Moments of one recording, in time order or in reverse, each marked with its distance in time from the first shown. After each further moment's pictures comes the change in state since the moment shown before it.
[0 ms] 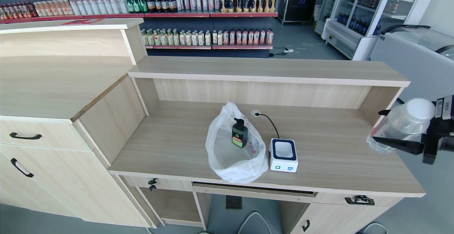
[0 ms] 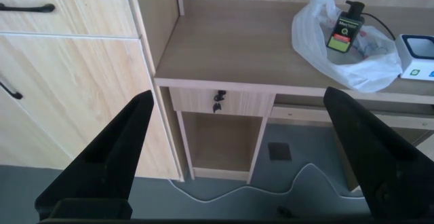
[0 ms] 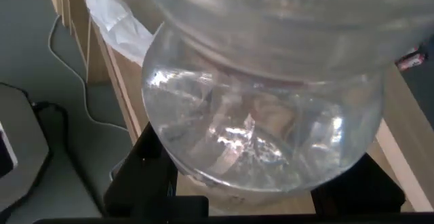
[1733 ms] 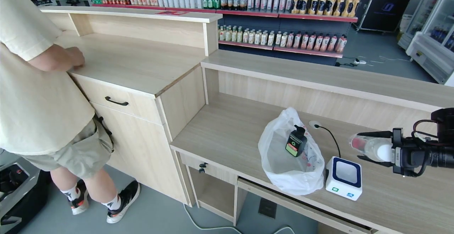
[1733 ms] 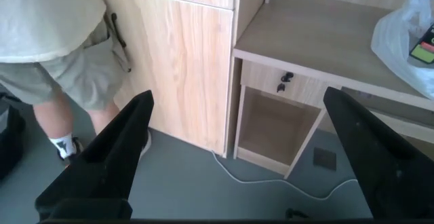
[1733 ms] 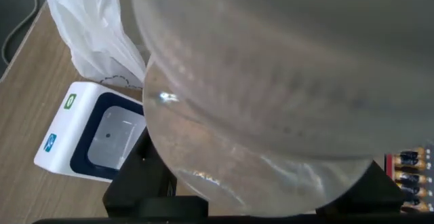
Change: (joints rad) left arm -0.001 0.000 0.000 0.000 0.000 0.000; right arm -0.056 0.416 -0.064 -0.085 0.015 -0.705
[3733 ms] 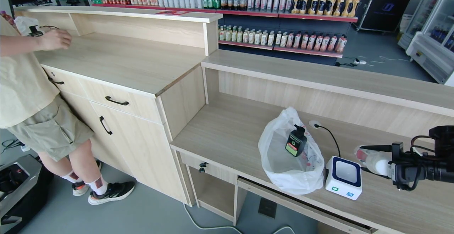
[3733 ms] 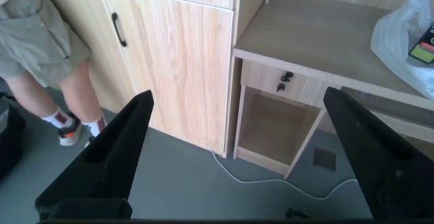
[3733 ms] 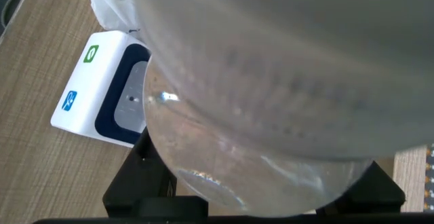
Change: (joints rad) left arm 0.000 0.000 0.000 0.000 0.000 0.000; right arm -0.077 0.128 0.063 -0.134 -0.029 -0.088
